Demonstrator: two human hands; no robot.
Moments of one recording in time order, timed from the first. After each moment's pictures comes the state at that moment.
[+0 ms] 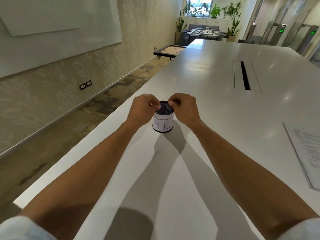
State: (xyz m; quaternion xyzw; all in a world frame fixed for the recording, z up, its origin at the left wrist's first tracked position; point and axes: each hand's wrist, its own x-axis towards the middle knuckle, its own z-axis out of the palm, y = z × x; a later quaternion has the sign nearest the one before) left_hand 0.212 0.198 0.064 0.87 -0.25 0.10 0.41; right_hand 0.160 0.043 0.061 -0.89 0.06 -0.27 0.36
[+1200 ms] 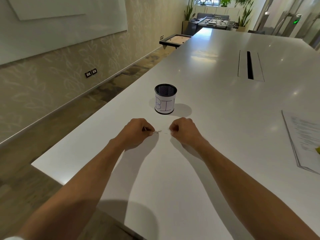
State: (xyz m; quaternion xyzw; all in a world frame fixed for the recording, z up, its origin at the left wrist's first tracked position) left_hand 0.133 0.262 -0.015 0.91 -0.29 -0.04 0.29; right_hand 0.065 0.066 -0.009 -0.96 0.07 -0.04 0.27
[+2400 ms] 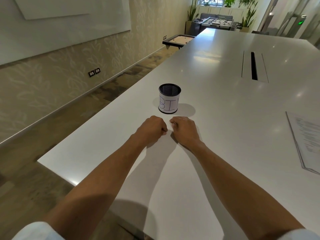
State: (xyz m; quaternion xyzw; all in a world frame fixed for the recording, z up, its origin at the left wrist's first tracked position) left_hand 0.131 0.221 -0.014 0.92 -0.35 -0.03 0.17; right_hand 0.082 0.075 -0.041 -0.96 0.06 -0.18 0.23
